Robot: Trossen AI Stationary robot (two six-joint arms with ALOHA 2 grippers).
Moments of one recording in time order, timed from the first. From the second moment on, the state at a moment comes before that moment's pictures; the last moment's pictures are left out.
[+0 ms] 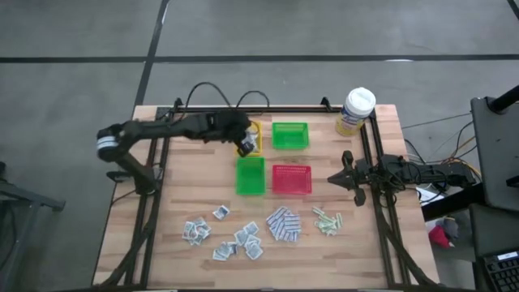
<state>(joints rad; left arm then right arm) 0.33 1.56 1.26 -0.58 -0.25 -0.12 0.04 0.06 0.03 -0.02 -0.08 0.21</state>
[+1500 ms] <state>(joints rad) 0.60 1.85 1.31 -0.54 0.17 0.18 0.04 0.06 0.03 -0.02 -0.08 0.21</state>
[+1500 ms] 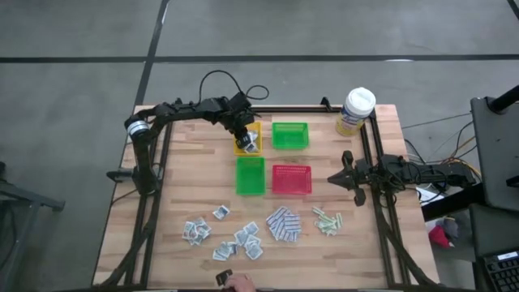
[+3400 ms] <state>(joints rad) -0.18 1.40 1.12 -1.00 -0.04 -1.07 0.04 0.06 0.03 -0.02 -0.08 0.21</state>
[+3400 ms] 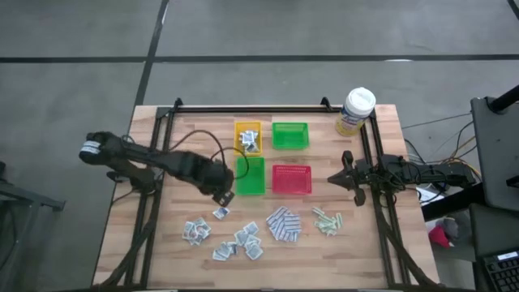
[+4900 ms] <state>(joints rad) -0.28 1.38 0.91 -0.60 -0.05 -1.07 0.04 0.06 0.03 -0.02 -0.08 0.21</state>
